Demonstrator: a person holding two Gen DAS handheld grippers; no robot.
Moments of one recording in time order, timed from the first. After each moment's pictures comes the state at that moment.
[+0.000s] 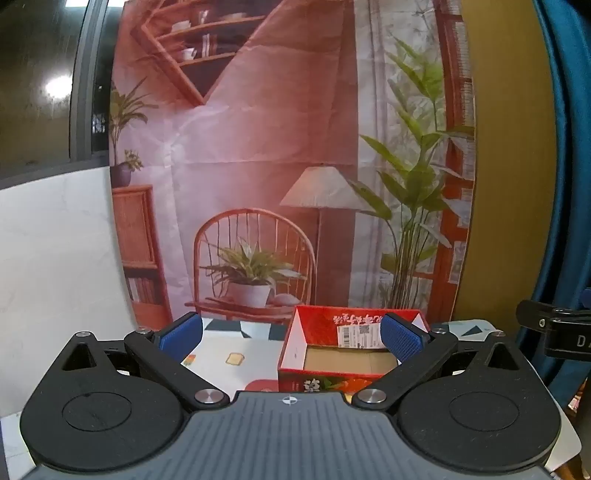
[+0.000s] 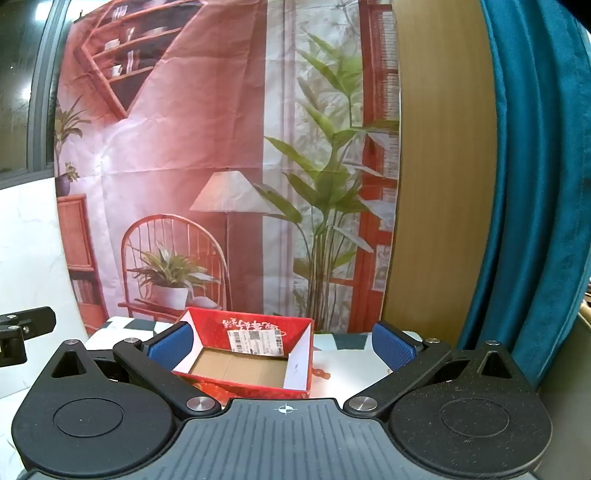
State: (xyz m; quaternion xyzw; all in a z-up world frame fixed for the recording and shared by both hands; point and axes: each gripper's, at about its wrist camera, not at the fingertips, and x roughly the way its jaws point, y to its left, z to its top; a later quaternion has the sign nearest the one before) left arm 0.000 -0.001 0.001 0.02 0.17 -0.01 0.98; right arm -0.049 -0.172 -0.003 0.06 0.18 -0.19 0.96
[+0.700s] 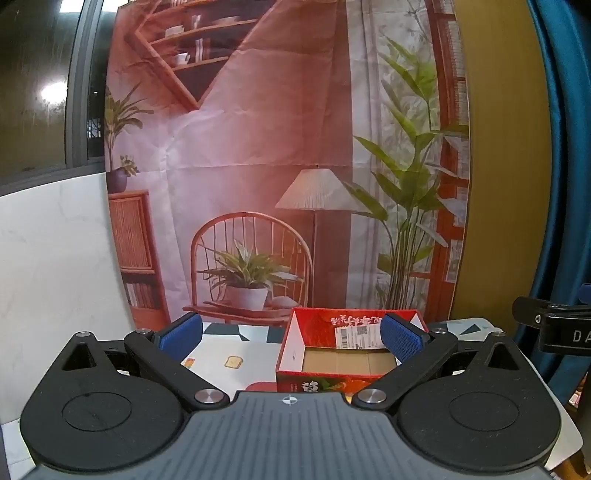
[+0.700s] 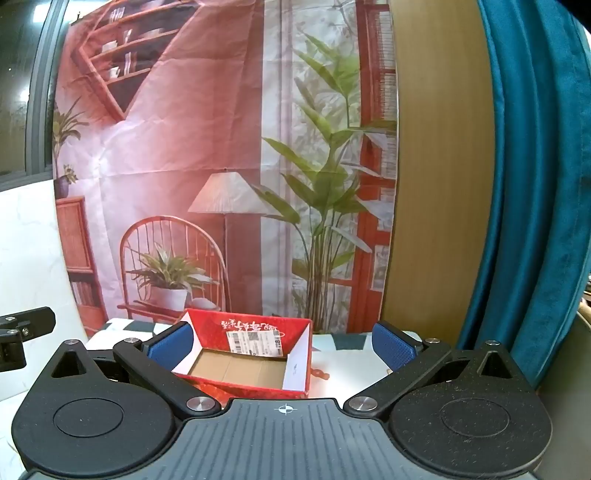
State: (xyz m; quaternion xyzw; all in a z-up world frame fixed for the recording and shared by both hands) left arm -0.004 0.000 -0.002 0.03 0.16 -0.01 0.99; right arm -0.049 -0.174 -0.003 0.06 0.18 -0.19 0.96
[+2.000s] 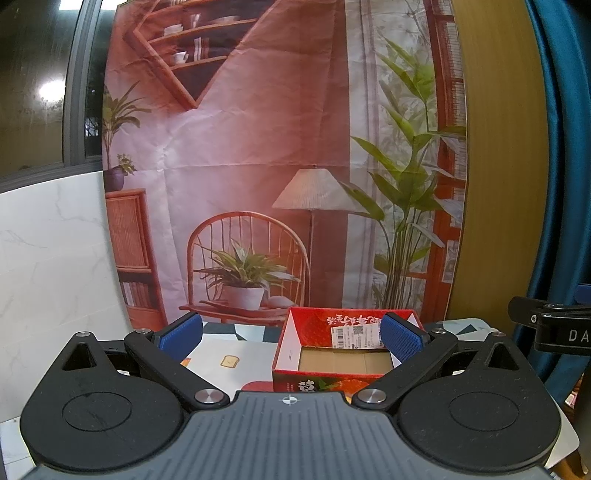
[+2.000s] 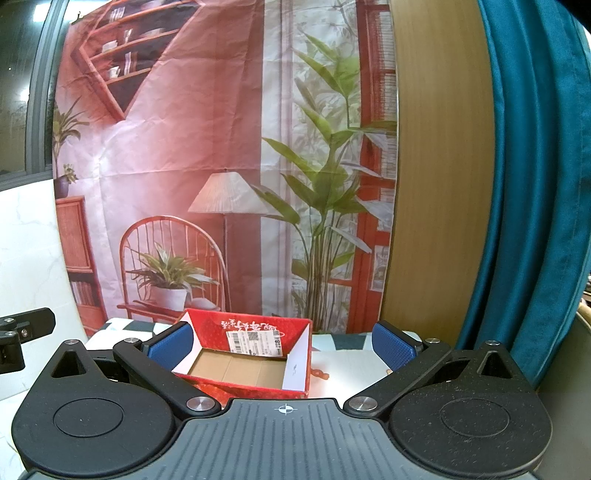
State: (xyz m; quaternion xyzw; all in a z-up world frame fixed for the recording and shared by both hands) left arm -0.006 -0.001 -0.003 0.03 0.16 -0.01 0.99; right arm -0.050 -0.173 -0.002 0.06 0.18 -0.19 0.96
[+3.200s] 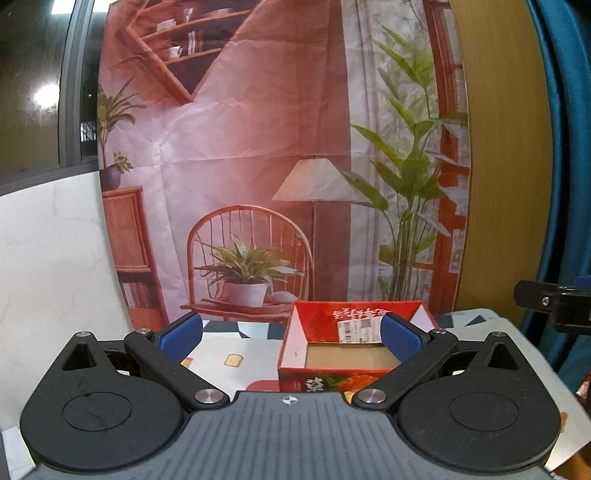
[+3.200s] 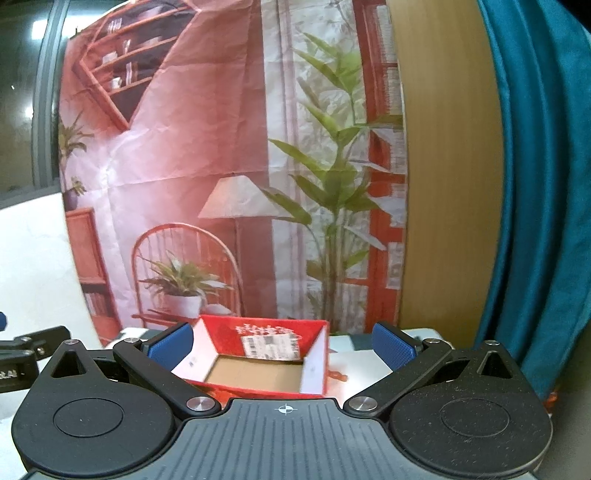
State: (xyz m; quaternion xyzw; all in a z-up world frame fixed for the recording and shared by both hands) left arm 0.019 0.001 -0.020 0.05 0.17 -0.01 0.98; right arm -0.041 -0.183 -0.017 0.10 0.16 -0.16 0.97
